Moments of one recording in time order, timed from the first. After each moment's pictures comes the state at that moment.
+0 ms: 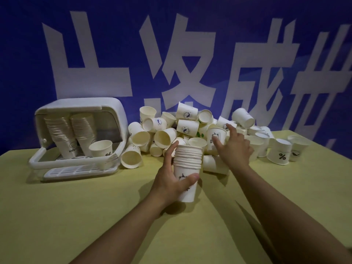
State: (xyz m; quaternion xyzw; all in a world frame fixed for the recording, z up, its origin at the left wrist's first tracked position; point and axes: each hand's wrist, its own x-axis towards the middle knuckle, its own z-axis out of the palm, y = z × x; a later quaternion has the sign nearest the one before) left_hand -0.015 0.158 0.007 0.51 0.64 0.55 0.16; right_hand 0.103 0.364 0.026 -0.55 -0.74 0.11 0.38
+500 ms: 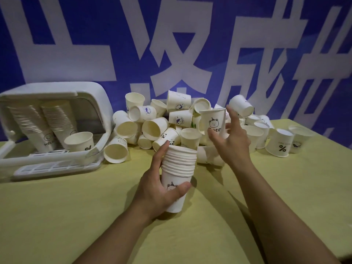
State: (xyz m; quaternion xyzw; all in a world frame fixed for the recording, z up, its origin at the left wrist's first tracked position) left_hand -0.017 0.159 -0.014 0.51 0.65 0.54 0.16; right_hand 0.114 0.359 0.026 -0.43 -0.74 0.22 0.47
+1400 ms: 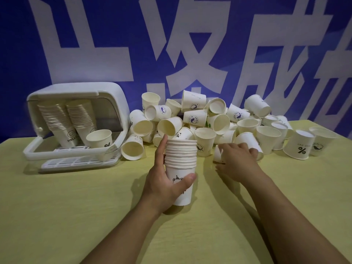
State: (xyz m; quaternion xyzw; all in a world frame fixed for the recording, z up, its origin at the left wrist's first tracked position) left_hand -0.027 0.147 -0.010 0.47 0.66 0.57 0.12; right_hand 0.111 0.341 0.005 -0.45 -0.89 0.00 0.10
